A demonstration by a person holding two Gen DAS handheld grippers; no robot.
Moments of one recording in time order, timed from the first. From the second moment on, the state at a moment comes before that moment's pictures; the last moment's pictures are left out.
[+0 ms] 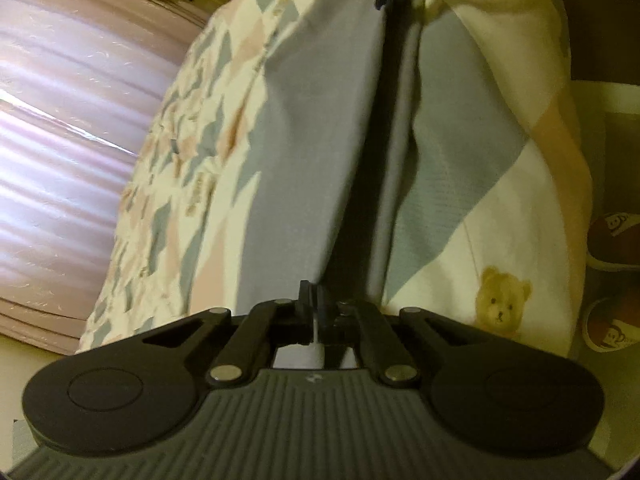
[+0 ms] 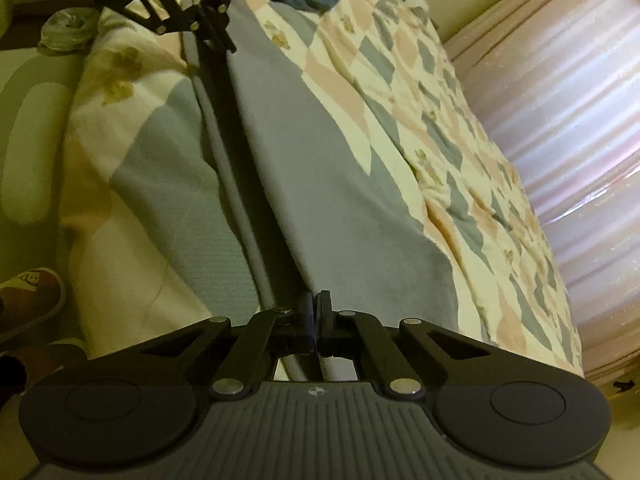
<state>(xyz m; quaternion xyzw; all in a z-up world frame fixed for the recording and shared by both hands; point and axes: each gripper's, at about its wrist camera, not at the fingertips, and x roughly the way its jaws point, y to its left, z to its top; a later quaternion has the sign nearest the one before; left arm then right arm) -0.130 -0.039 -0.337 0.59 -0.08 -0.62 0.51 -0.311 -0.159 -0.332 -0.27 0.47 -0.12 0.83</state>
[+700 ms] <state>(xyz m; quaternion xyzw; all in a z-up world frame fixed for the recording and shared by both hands) 0.030 -0.026 -0.273 0.34 0.33 -0.47 0.75 -0.254 -0.159 -0.299 -0.08 0.45 -0.16 0.87</state>
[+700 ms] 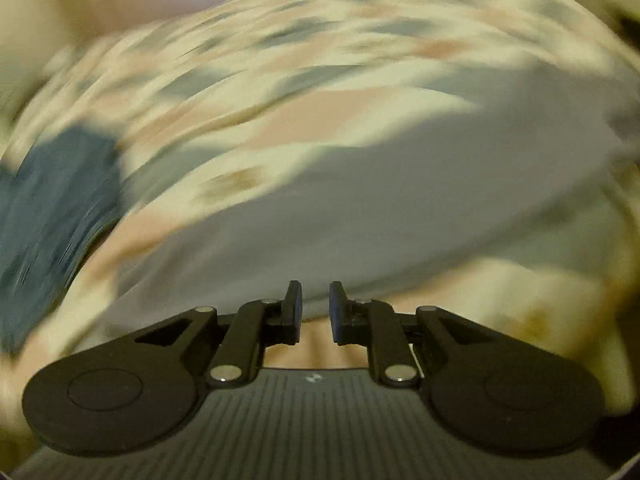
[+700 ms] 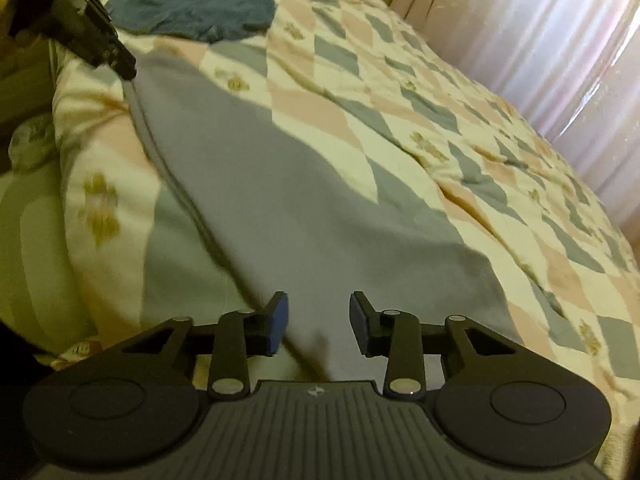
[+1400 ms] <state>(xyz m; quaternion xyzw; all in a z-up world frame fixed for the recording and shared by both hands) 0.250 -0.041 -0.320 0.49 0.24 -0.68 0.50 0.025 -0.009 -0.300 0.01 0.43 -0.21 0.88</state>
